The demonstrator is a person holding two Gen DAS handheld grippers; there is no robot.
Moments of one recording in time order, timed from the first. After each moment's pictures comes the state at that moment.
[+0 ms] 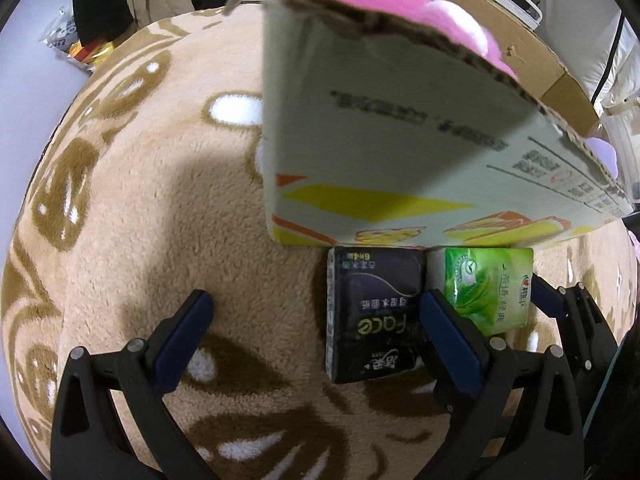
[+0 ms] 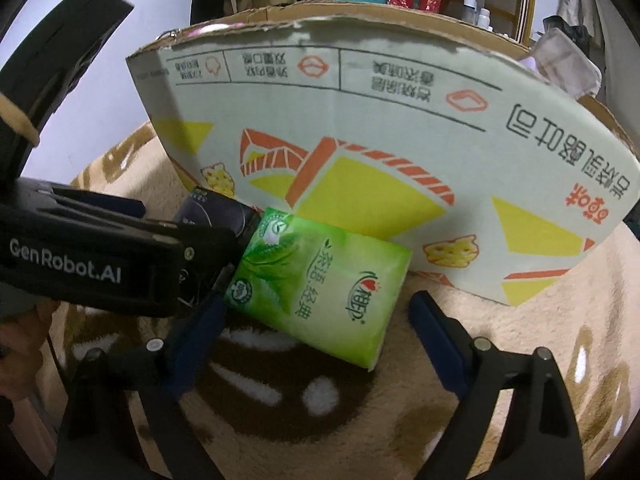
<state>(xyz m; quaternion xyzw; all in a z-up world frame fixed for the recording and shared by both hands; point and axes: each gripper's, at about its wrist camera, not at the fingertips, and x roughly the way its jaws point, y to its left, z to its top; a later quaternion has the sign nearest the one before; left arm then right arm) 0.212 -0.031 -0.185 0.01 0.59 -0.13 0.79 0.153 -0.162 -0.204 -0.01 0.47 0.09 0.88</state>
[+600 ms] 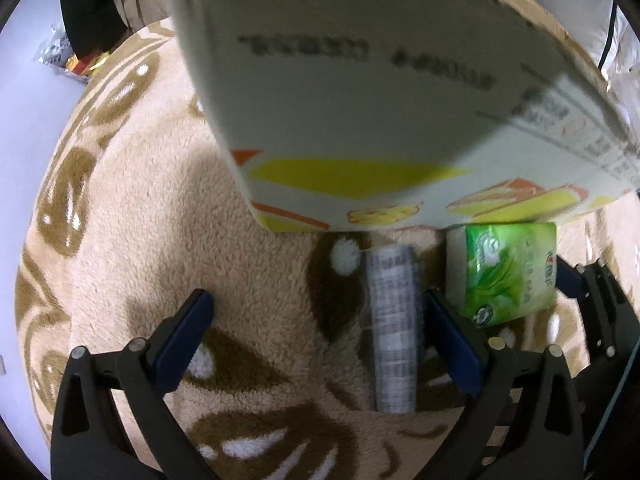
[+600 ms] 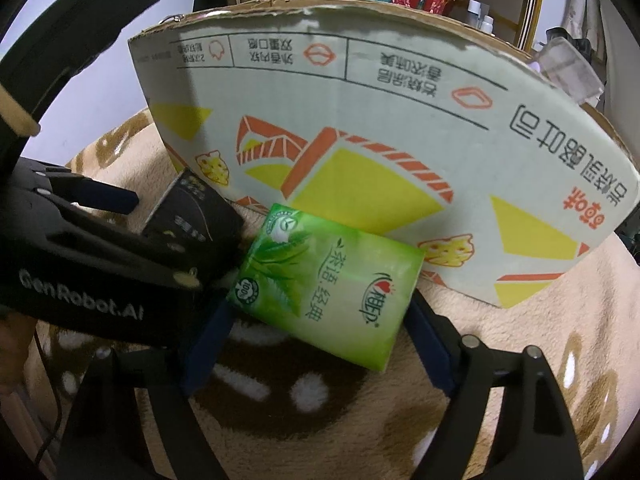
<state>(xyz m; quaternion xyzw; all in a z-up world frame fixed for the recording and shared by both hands) 0.204 -0.060 -0.193 0.07 0.60 -0.11 0.79 0.149 -0.149 -0.208 -0.04 0.47 0.08 0.88</state>
